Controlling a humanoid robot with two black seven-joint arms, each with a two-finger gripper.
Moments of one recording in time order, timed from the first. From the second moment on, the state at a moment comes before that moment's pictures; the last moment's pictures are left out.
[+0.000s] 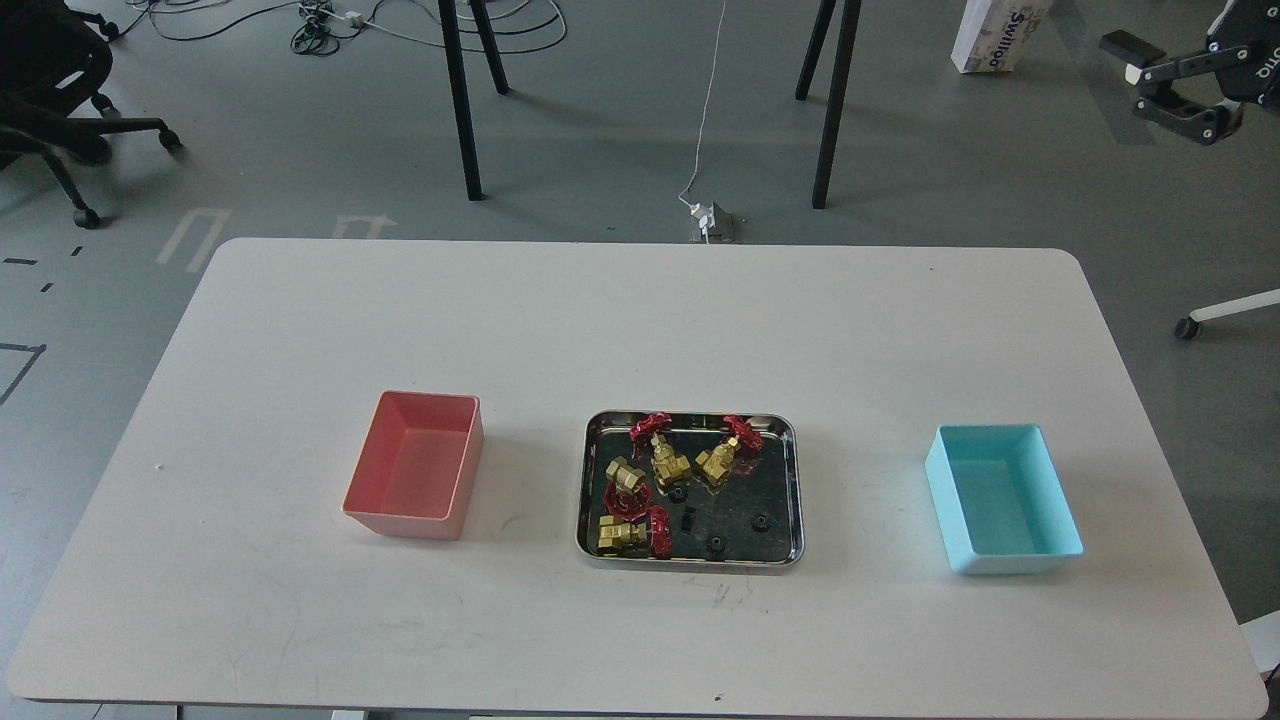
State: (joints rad) left arm -1.11 0.85 -0.76 -1.37 0.38 -0.16 -0.12; right arm 0.94 -1.02 0.68 1.21 -0.03 0.44 -0.02
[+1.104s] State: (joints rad) left arm -1.05 0.60 -0.48 -1.48 1.77 -0.17 -0.18; right arm 0.99 -1.01 0.71 1.20 -0.11 0.43 -0.03
